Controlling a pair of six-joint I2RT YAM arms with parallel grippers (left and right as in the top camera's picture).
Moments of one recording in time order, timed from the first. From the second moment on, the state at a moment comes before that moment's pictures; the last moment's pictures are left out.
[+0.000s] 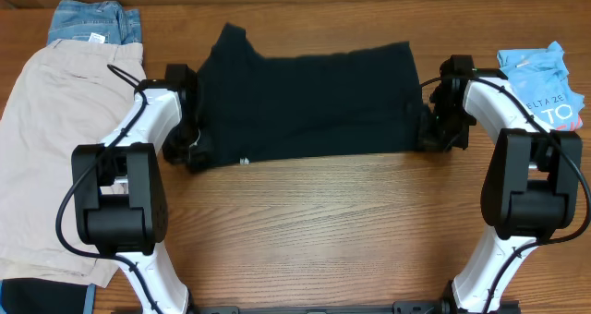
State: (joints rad) left arm 0.00 2.03 1.37 -1.00 -0.05 -0.32; right arm -0.06 2.07 1.42 -1.02 -0.05 0.17
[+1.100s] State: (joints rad) left arm 0.02 2.02 1.35 -1.14 -0.10 -0.31; right arm -0.07 2.07 1.41 -1.39 0.01 0.23
